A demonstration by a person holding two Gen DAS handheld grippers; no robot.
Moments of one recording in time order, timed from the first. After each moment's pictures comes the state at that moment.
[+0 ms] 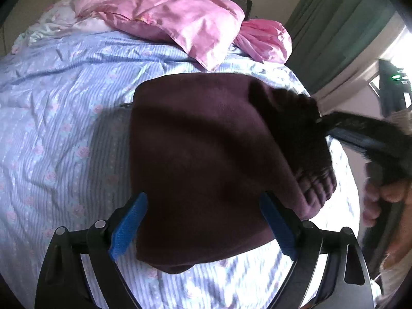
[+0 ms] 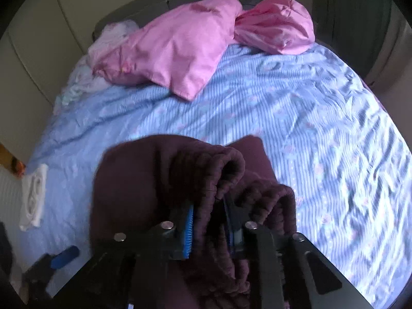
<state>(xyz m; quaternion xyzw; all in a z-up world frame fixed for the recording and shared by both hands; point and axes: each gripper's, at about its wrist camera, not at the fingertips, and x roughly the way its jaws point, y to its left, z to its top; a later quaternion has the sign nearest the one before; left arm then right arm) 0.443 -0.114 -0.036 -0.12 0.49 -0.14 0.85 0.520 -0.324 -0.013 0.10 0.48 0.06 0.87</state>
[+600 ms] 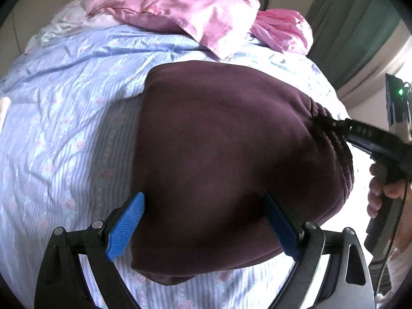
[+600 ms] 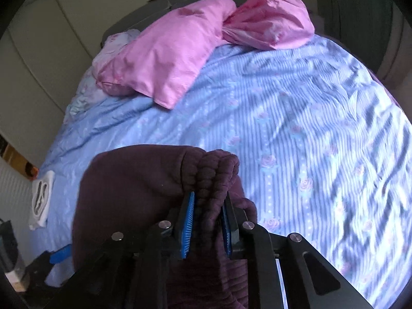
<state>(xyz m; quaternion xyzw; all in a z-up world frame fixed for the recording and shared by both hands) 0.453 -0.149 -0.062 -0.09 0.51 -0.07 0.85 0.548 -0.396 -0.055 0.12 0.47 0.10 0.87</state>
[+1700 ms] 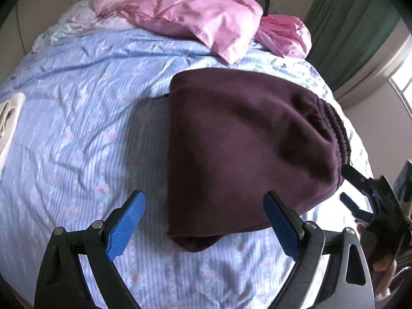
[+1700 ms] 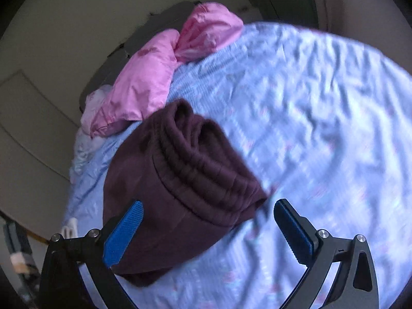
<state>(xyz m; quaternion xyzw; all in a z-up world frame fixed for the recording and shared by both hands) 0.416 -0.105 -0.038 -0.09 0.51 -0.07 0.85 0.408 -0.411 -0.066 0.31 0.41 0.01 0.86</state>
